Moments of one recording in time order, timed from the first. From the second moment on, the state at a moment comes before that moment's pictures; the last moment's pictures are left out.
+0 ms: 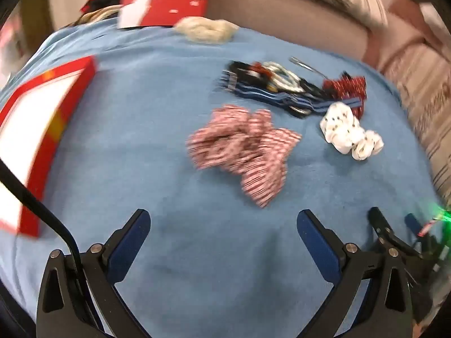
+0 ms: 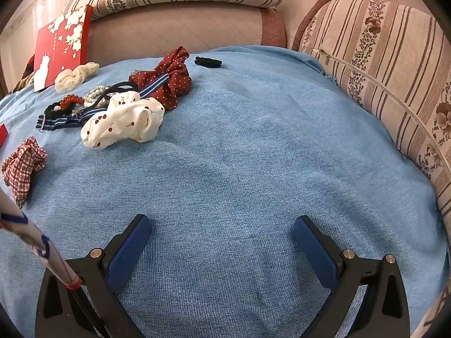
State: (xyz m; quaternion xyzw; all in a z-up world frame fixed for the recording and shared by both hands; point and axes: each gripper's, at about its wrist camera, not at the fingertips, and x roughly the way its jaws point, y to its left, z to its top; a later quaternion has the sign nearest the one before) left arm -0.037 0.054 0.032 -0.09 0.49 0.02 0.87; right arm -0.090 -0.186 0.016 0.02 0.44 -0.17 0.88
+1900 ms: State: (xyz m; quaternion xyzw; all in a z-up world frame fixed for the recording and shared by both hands) left arm -0.070 0.101 0.083 0.03 0.42 0.04 0.91; right arm -0.091 -0.151 0.077 0.08 0.46 -0.06 0.88
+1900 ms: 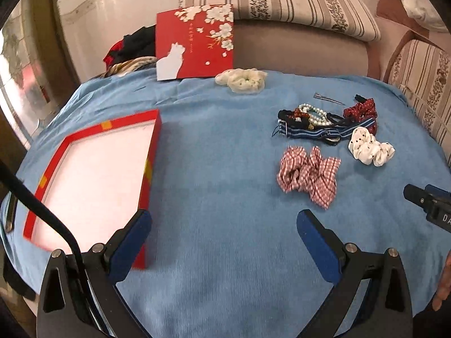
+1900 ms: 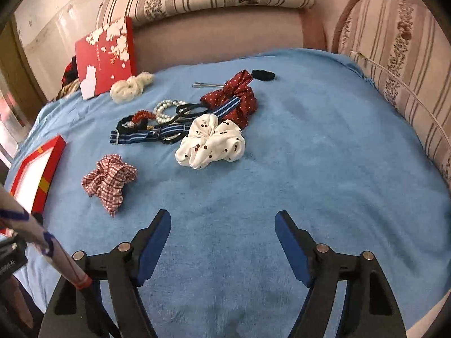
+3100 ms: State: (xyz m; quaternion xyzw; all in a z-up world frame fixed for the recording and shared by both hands) left arm 0.035 0.079 0.043 -0.10 0.50 -0.09 0.86; right arm -0.007 -0.187 0.051 0.13 0.47 -0.06 0.87
